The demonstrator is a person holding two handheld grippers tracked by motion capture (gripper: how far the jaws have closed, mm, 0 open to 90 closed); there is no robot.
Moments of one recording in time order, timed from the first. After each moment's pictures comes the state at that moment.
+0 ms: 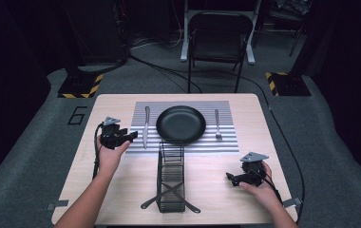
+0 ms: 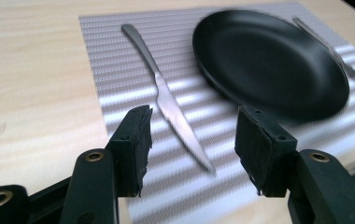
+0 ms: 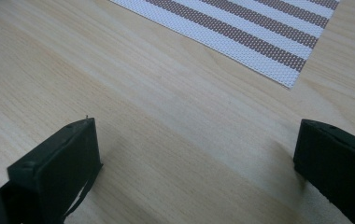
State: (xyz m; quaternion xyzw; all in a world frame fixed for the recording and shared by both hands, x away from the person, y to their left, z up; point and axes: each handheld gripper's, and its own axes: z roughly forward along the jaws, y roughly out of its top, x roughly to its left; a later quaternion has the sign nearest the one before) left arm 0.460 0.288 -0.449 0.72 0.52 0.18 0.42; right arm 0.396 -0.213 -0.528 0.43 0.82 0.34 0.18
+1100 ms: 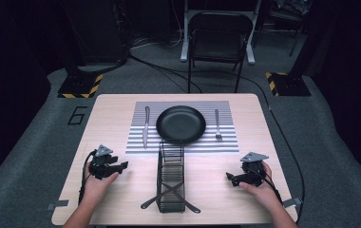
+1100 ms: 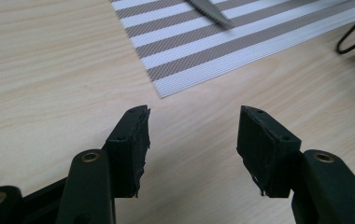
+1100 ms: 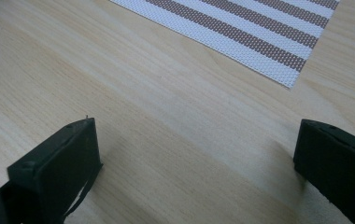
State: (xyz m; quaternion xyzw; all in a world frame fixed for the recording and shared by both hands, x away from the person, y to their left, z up) left arm 0.399 0.320 -0.507 0.77 0.50 0.17 0.35; right arm 0.396 -0.213 -0.528 0.43 0.82 0.34 0.18
